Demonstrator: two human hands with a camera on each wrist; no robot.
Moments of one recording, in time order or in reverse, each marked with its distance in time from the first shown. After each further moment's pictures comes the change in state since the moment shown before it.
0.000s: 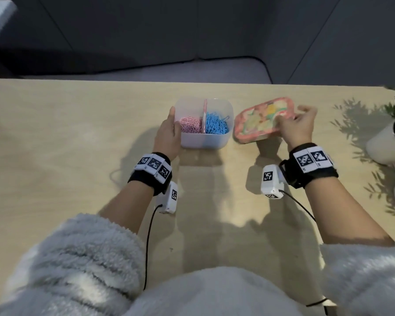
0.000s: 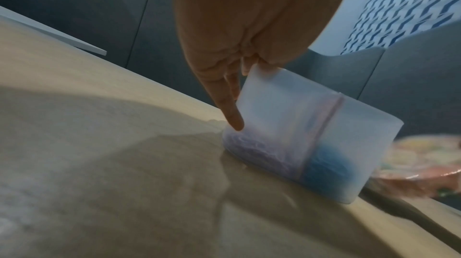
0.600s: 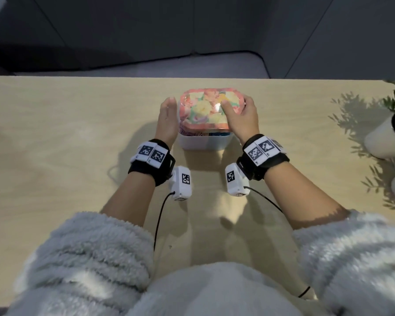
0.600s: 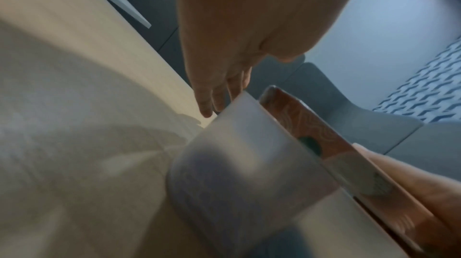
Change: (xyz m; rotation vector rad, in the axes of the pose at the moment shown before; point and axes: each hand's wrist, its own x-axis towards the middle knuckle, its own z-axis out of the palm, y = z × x) left_hand 0.018 0.020 0.002 -0.455 -0.003 -0.170; right_hand -0.054 -0.029 0.080 0.023 -0.267 -0.121
